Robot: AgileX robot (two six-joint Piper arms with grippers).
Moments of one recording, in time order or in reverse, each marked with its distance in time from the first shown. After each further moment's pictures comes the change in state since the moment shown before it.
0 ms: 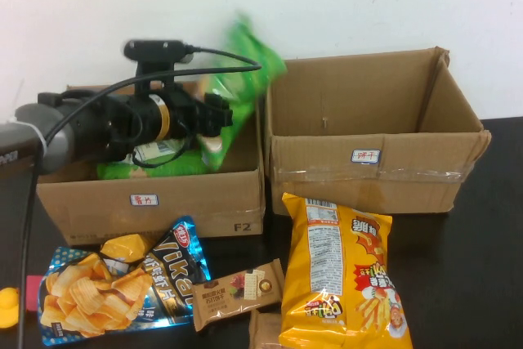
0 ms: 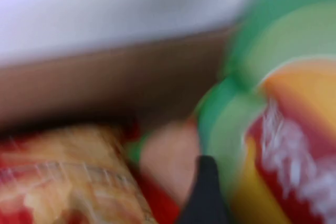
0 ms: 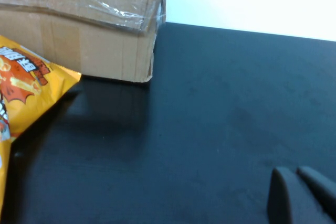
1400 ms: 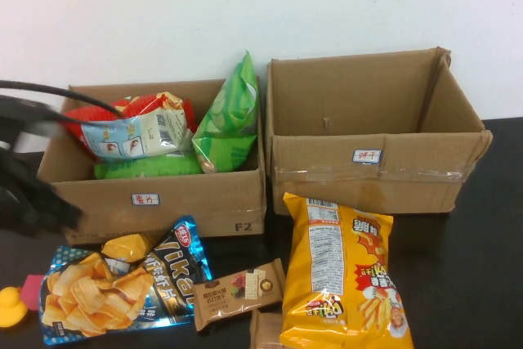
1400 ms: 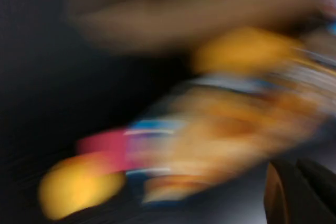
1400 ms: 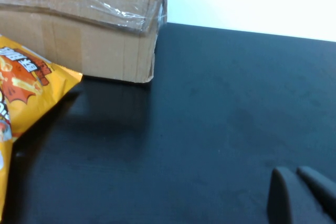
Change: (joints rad) right arm 0.000 0.000 0.000 0.000 0.000 0.000; left arm 0.298 -0.521 0.302 -1.846 1.000 2.210
